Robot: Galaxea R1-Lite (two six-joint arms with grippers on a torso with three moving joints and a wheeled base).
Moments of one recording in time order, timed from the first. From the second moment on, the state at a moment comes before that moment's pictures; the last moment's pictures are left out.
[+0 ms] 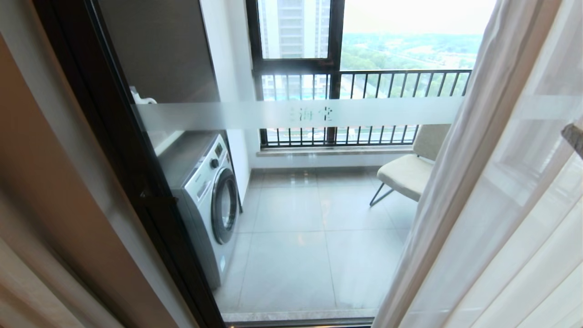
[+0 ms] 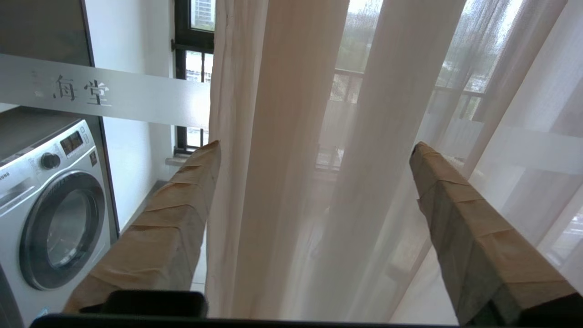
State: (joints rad) left arm -0.01 0.00 0.00 0.00 0.01 -0.05; right arm 0.16 0.96 -0.46 -0.78 -0.13 -0.18
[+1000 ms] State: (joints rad) left arm -0.01 0.00 0.00 0.00 0.01 -0.05; right arm 0.01 0.76 -0.09 -0.78 -0.13 -0.17
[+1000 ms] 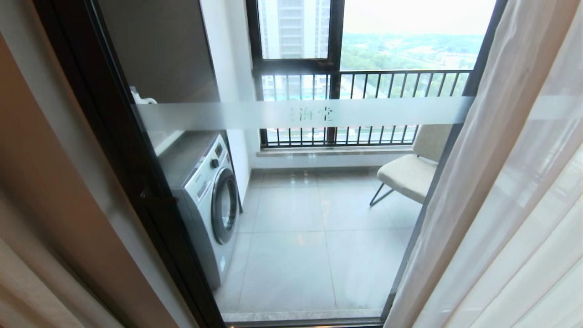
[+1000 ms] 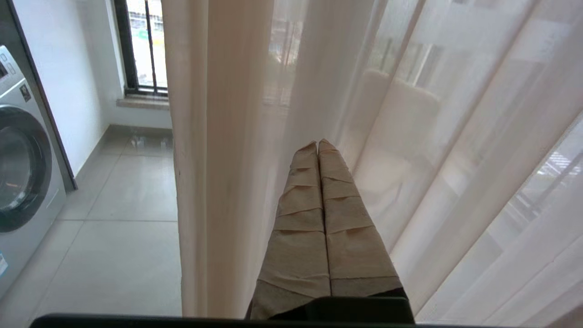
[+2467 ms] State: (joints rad) left arm -0.01 0.00 0.00 0.00 0.01 -0.05; right arm 0.00 0.01 0.00 0.00 -0.02 -0.03
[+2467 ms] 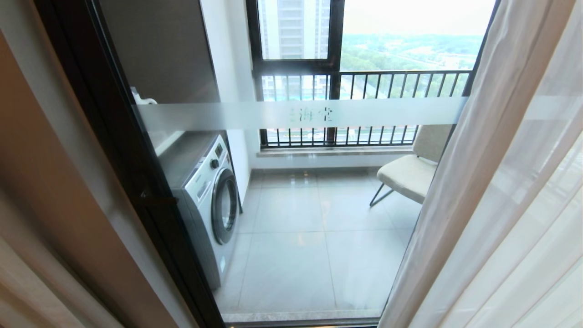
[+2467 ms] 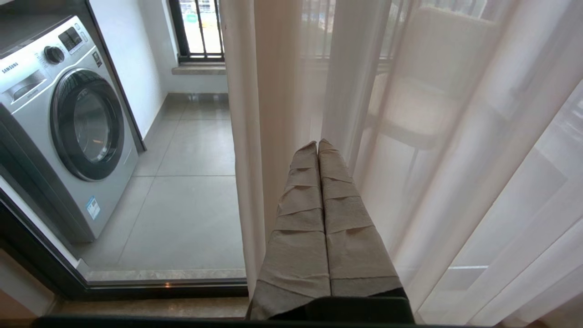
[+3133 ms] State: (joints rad) left arm -0.01 0.00 0.00 0.00 0.01 -0.05; right arm 0.00 0.00 0.00 0.00 -0.02 -0.03
